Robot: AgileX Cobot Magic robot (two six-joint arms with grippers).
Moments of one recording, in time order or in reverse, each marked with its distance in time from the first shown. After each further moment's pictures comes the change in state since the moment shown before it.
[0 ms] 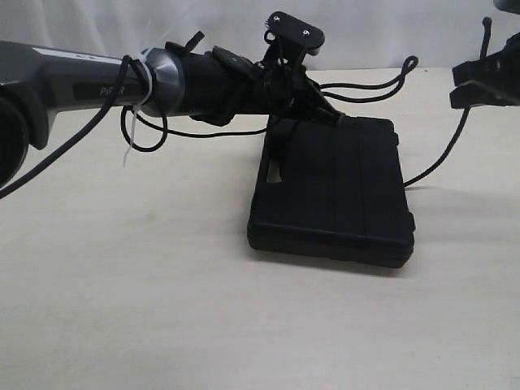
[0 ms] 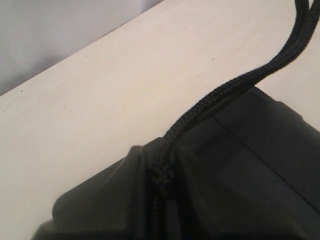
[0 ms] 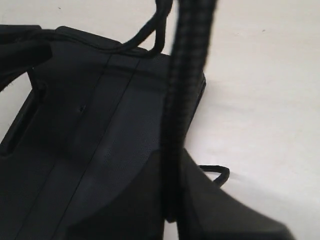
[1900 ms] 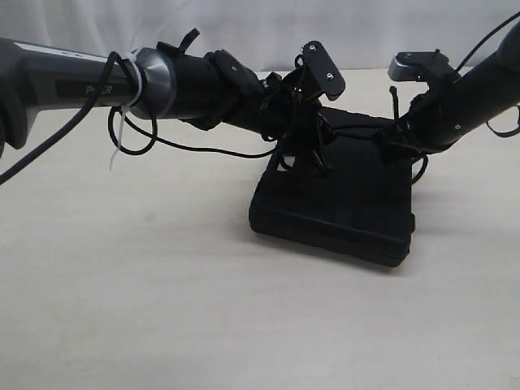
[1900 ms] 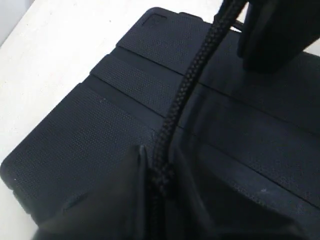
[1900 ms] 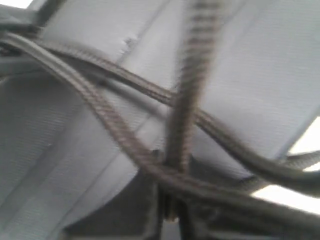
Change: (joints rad) left arm -0.002 -0.046 0.078 0.270 0.251 0.155; right arm 0.205 0.228 -0.021 -0.121 -0.054 0.051
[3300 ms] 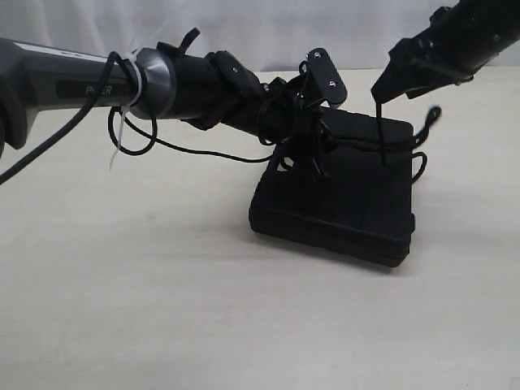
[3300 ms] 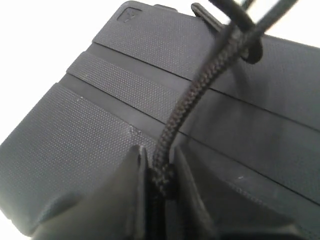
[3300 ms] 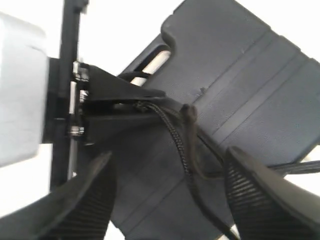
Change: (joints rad) left arm -0.002 0.000 0.001 0.045 0.053 0.002; right arm 0.010 -0.127 -0.245 -0.025 0.336 0.109
